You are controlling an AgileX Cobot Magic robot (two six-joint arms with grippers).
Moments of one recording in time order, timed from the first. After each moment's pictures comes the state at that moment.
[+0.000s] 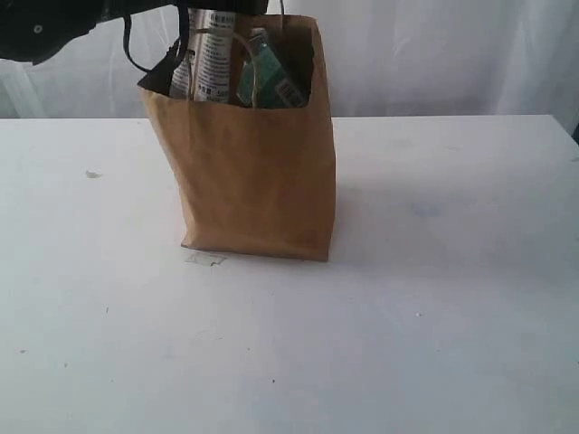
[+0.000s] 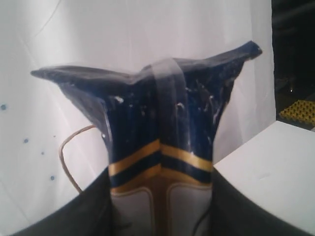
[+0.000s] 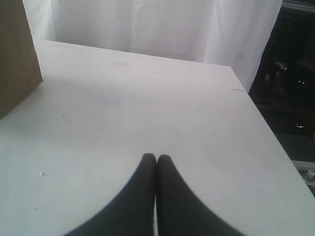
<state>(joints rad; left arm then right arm) -0.55 1.58 -1.35 0.46 -0.16 -0.23 0.06 0.00 0.00 -0.19 0.29 0.09</state>
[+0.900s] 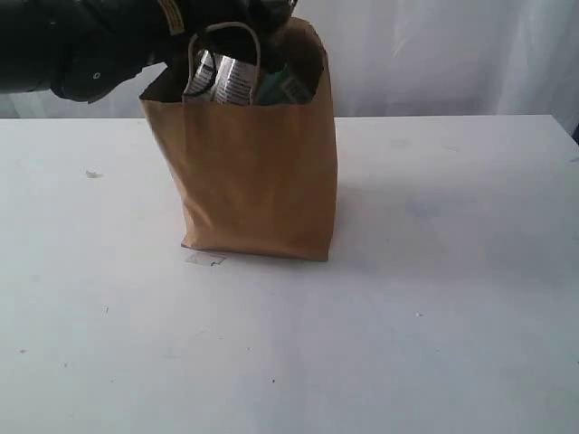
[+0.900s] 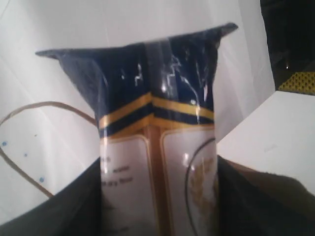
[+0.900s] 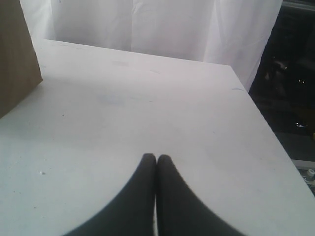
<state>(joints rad) -0.55 1.72 -1.36 0.46 -0.24 -0.11 0.06 0.00 0.00 -0.19 0.29 0.09</state>
